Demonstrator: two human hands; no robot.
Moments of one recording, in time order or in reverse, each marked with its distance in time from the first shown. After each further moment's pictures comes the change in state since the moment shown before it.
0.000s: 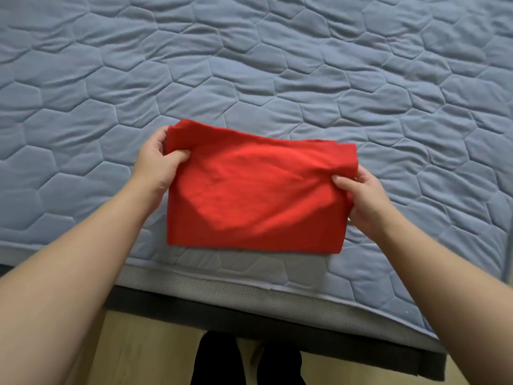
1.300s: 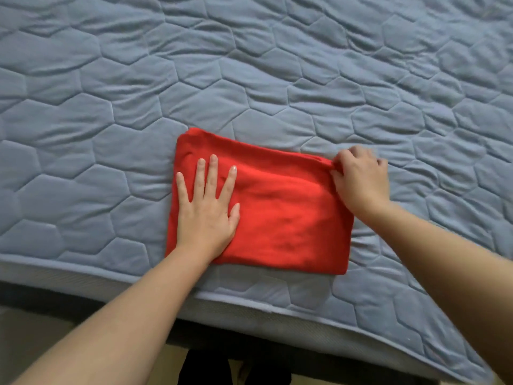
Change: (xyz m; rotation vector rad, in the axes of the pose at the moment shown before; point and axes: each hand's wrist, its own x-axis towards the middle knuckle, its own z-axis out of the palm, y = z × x) left_hand -0.035 -0.072 0.059 1.325 0.062 0.494; right_hand 0.064 -0.022 0.021 -1.725 0.304 -0.542
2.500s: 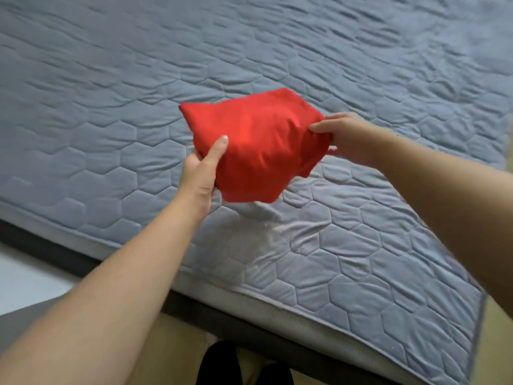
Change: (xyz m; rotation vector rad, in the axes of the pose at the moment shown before) left_hand 0.037 -0.047 -0.201 -1.904 0.193 -0.757; right_hand 0.055 -0.088 -0.196 1.245 -0.579 0.086
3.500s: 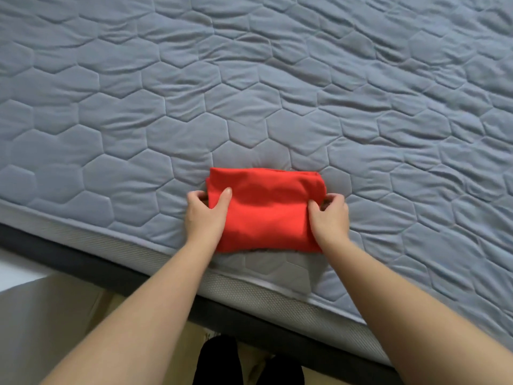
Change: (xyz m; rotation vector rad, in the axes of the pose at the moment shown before) left_hand 0.009 -0.179 -0.076 0.868 0.283 -0.120; right_hand -0.005 0.255 0.096 -0.329 0.634 0.219
